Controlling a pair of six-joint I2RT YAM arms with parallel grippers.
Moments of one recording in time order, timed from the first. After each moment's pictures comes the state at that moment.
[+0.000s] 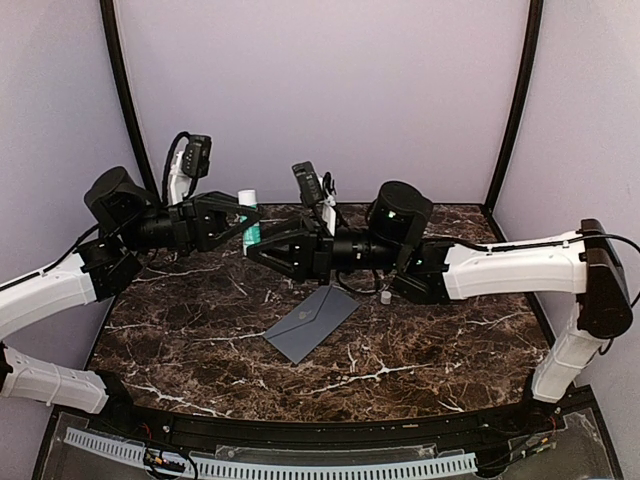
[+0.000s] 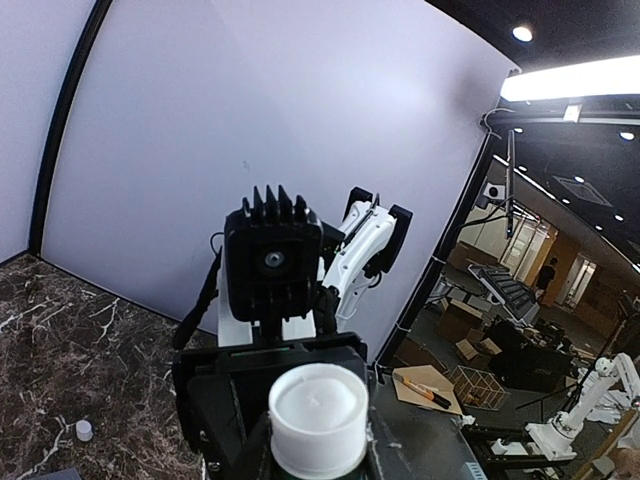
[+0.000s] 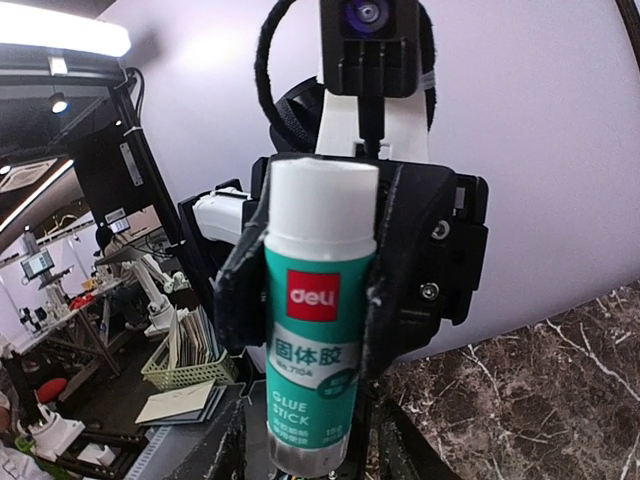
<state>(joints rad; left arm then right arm) -0.67 1.08 0.88 0.47 0.88 -0.61 1.09 1.66 1.19 0.69 -0.64 0.49</state>
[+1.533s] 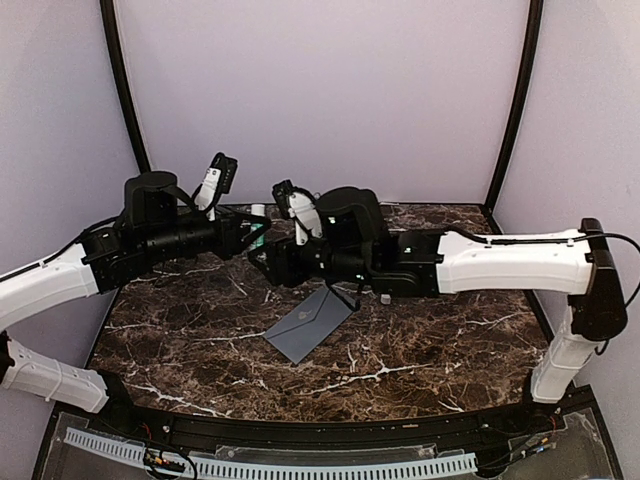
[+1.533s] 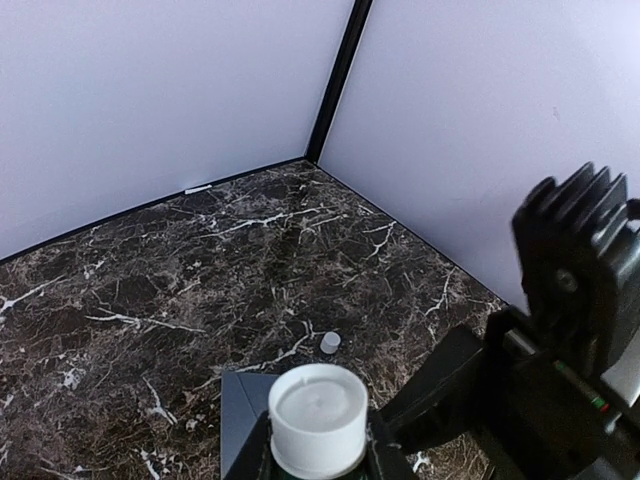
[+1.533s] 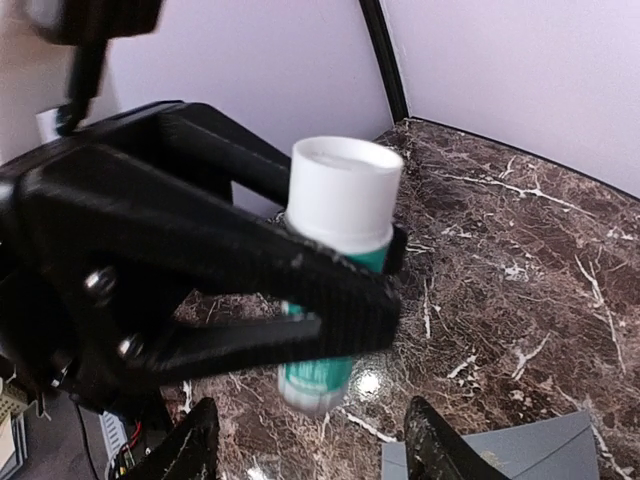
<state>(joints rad) -0.76 1.13 0.98 -0.10 0.13 -0.26 1.19 1.75 1.47 -0.04 0.13 0.38</state>
